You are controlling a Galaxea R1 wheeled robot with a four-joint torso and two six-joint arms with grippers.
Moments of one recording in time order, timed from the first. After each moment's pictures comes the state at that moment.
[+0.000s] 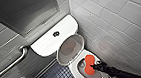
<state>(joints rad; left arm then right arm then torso) 1.39 3.07 -2.72 0.27 -0.06 -0.04 -0.44 2.58 -2.00 -0.33 -0.08 0.60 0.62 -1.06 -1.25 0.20</state>
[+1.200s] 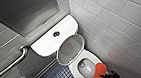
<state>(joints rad) 1.39 3.10 -2.72 0.27 -0.06 -0.03 -0.60 2.32 -1.80 -0.32 0.03 0.75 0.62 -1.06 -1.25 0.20</state>
